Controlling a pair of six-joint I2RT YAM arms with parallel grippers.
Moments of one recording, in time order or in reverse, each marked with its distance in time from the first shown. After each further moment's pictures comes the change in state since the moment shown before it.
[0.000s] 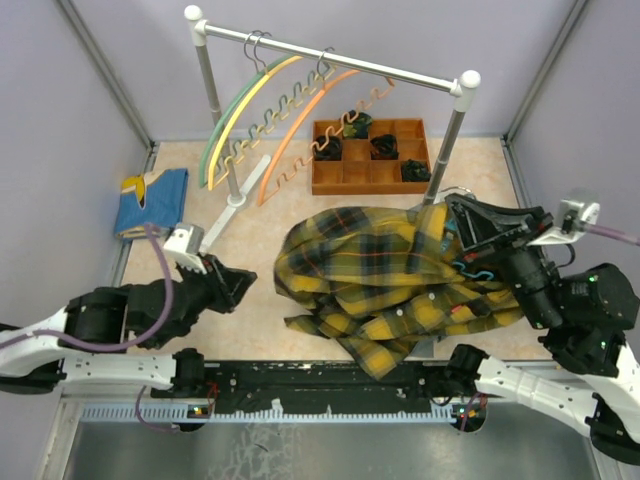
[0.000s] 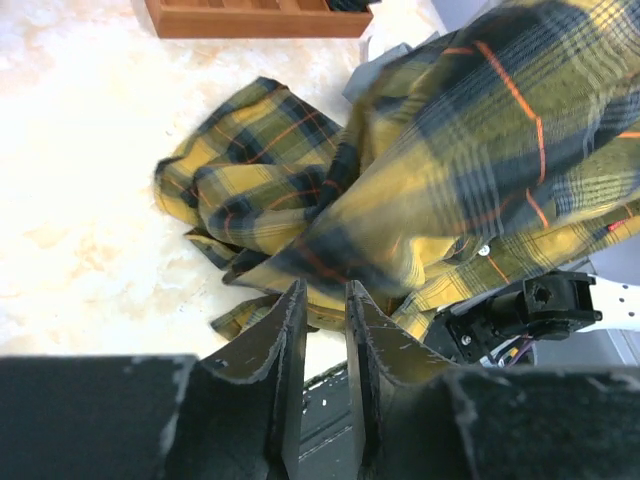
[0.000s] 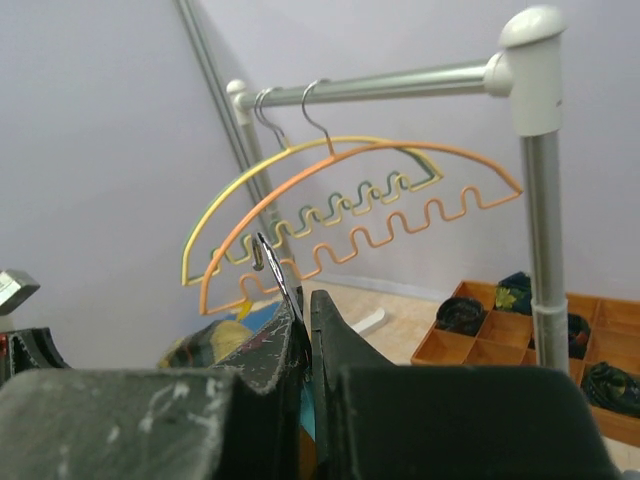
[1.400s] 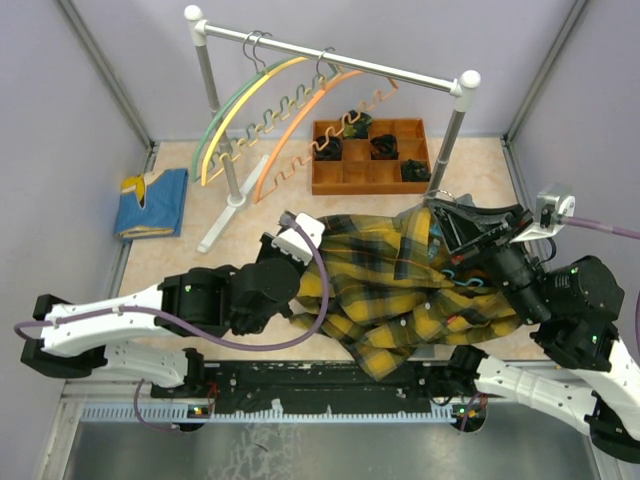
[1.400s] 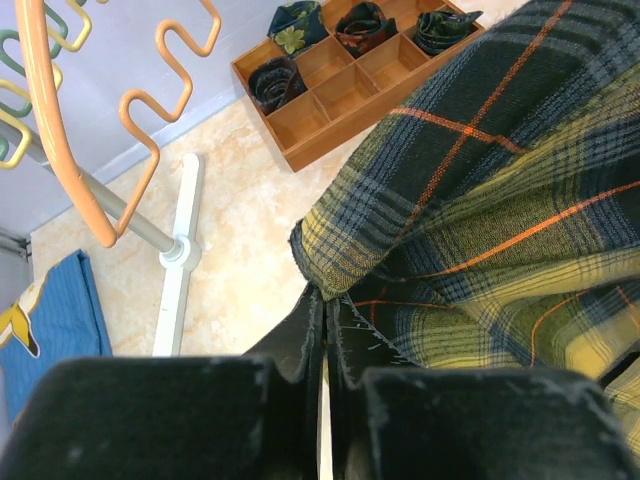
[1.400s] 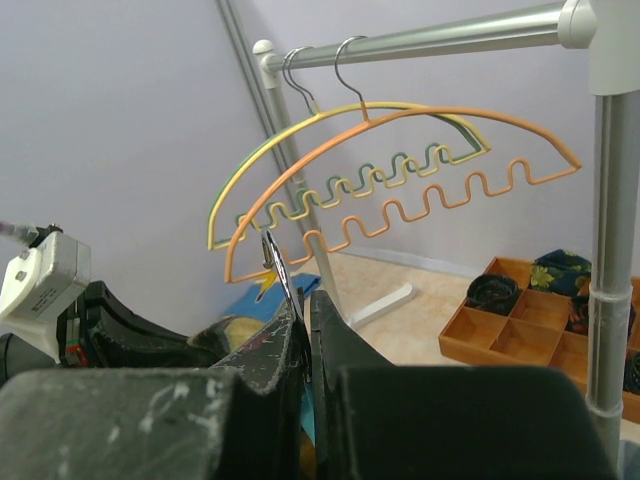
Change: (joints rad) left arm 0.003 0.483 0.267 0.201 -0.209 0.689; right arm -0.002 0.023 0.000 -0.017 -0.058 0.054
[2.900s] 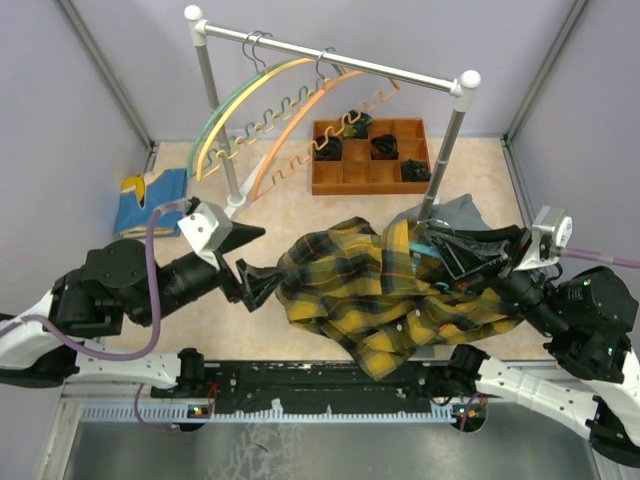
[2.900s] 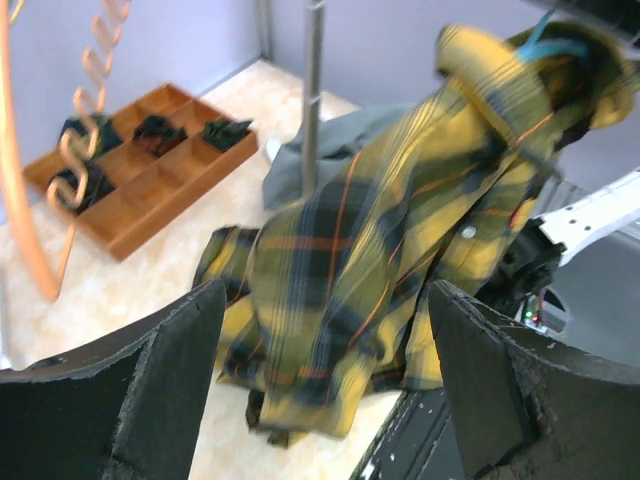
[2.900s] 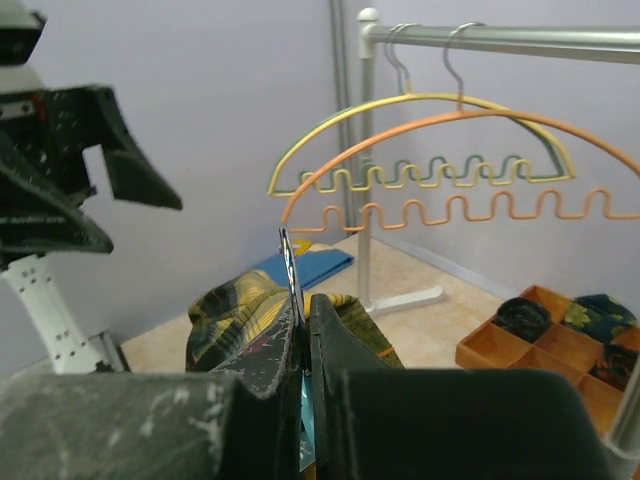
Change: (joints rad) left arm -0.001 -0.314 0.053 -0.001 0.496 0.021; right arm 0.000 -0.076 -0.011 -0.093 -0.210 -0.107
